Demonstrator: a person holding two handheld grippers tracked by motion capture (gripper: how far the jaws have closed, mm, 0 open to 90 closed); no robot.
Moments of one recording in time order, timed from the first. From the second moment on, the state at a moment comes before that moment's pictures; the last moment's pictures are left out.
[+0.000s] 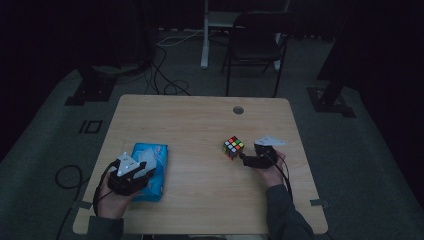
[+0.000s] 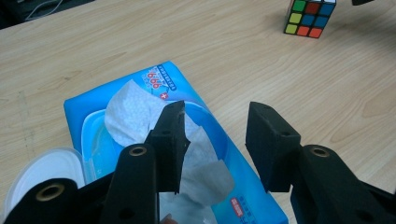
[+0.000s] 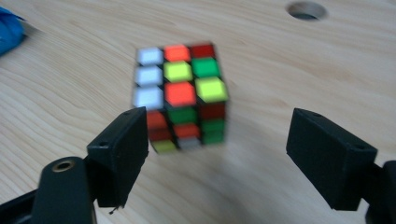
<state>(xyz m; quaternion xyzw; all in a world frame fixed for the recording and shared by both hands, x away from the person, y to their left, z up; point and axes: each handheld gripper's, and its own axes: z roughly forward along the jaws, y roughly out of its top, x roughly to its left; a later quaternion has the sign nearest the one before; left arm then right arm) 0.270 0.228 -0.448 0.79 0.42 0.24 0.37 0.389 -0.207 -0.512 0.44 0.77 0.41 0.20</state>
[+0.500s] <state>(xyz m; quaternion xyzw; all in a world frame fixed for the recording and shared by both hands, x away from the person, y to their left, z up) 0.277 0.236 -0.455 0.79 0.43 0.23 0.37 0.428 -0.163 -0.518 0.40 0.81 0.37 0.20</state>
